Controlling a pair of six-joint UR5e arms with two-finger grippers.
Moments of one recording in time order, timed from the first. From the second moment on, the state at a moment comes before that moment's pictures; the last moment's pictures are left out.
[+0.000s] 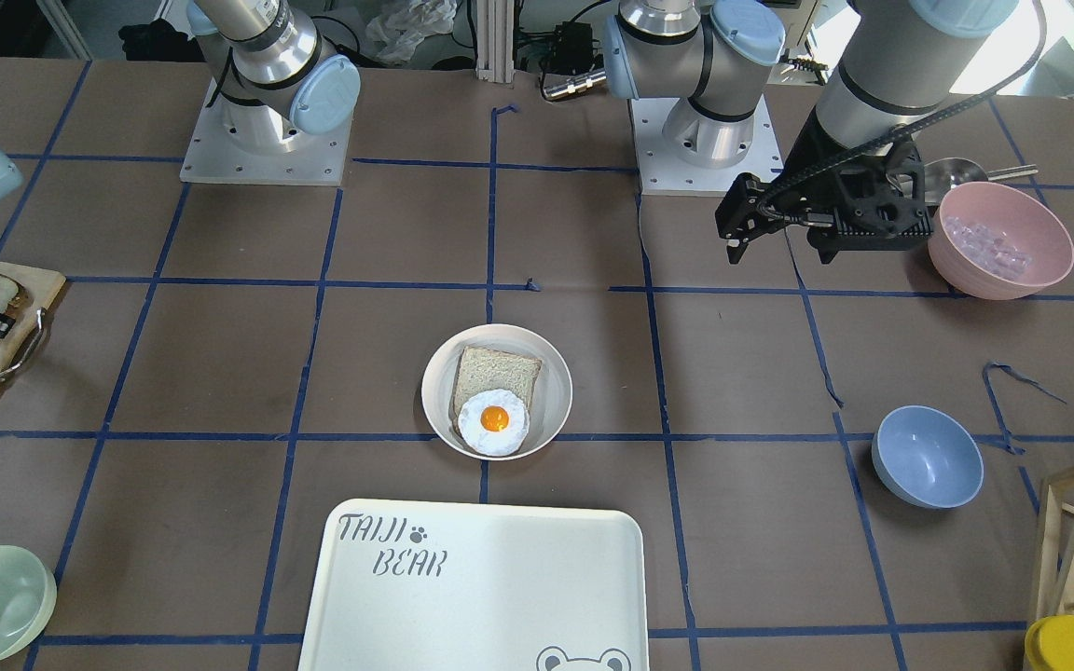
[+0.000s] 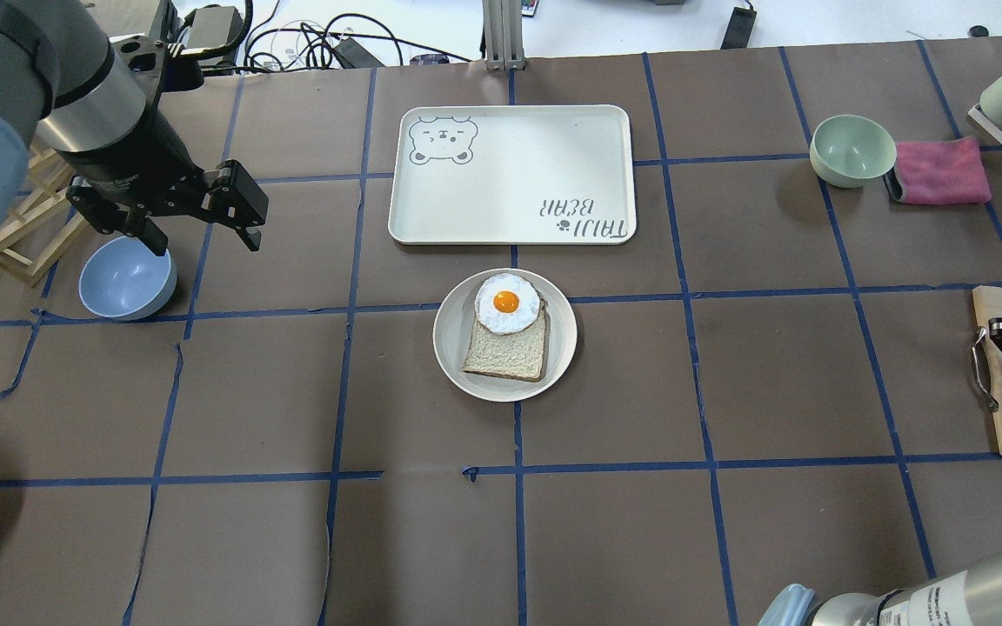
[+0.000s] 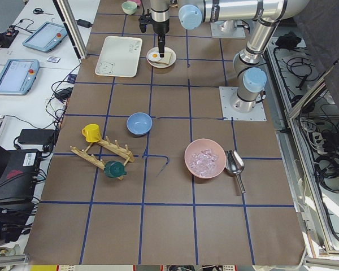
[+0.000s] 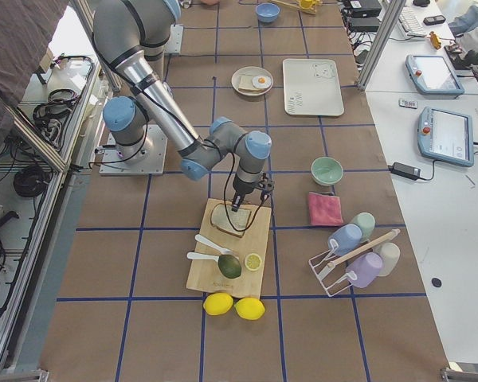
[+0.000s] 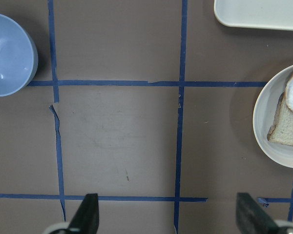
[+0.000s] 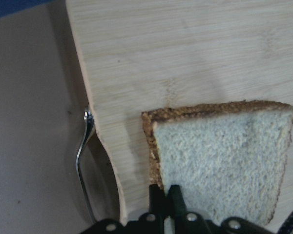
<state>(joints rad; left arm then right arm) -1.49 -1.54 -1.66 -1.54 1.59 0.07 0.86 -1.25 2.03 -2.34 -1.87 -0.35</state>
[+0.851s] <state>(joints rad) -1.49 -1.54 -1.66 -1.54 1.59 0.07 0.96 -1.38 2.02 -2.28 -1.87 -0.28</state>
